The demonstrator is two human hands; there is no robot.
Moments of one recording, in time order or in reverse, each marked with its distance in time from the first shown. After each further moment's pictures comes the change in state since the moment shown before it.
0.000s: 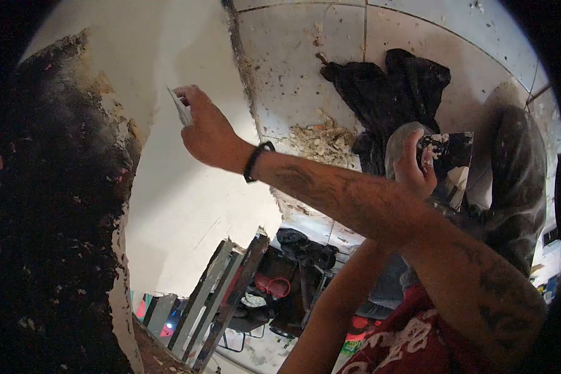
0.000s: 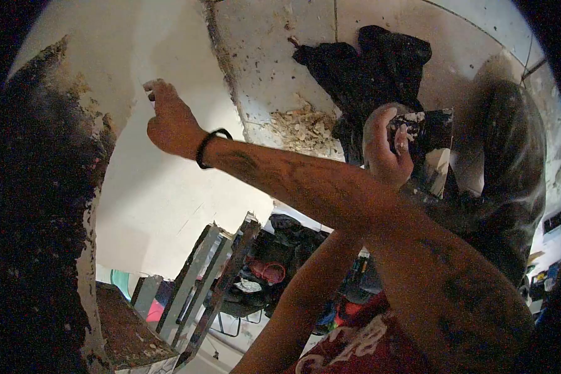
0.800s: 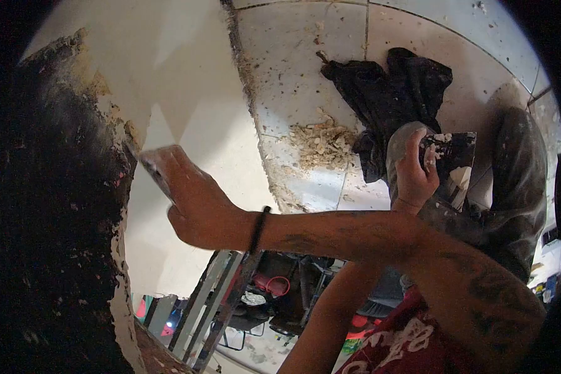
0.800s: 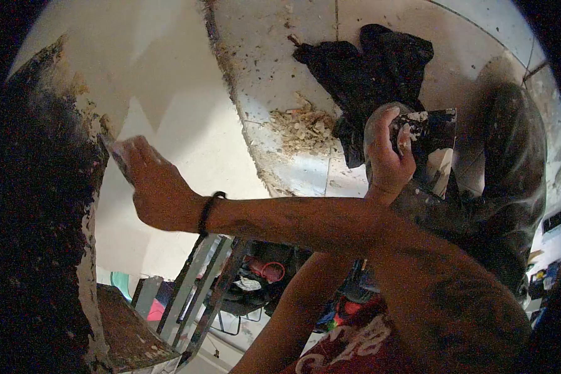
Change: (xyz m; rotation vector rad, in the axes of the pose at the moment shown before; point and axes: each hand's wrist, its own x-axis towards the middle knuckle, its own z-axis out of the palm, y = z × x) left_hand 0.001 0.001 0.004 -0.050 0.058 -0.005; right_hand -0.058 -0.055 0.023 0.092 -0.057 -0.090
